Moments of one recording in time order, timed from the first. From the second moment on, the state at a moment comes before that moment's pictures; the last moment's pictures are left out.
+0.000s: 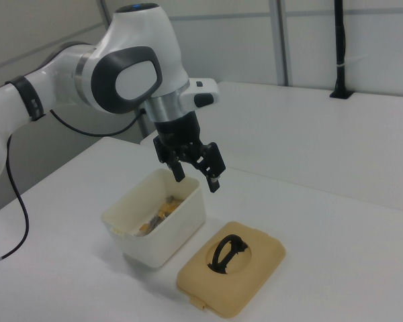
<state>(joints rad) -0.06 0.13 0.02 -1.48 -0.05 1.65 -0.08</state>
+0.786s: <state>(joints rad) -0.06 0.21 0.05 -1.62 -0.05 1.85 -0.08</state>
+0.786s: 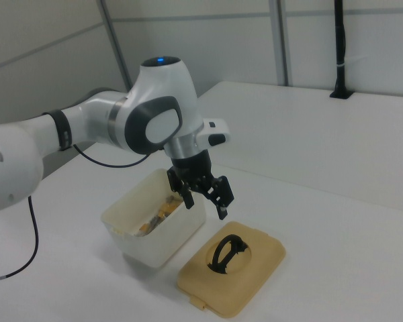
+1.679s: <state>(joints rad) -0.02 0.38 0.05 -1.65 -0.05 2.02 -0.01</state>
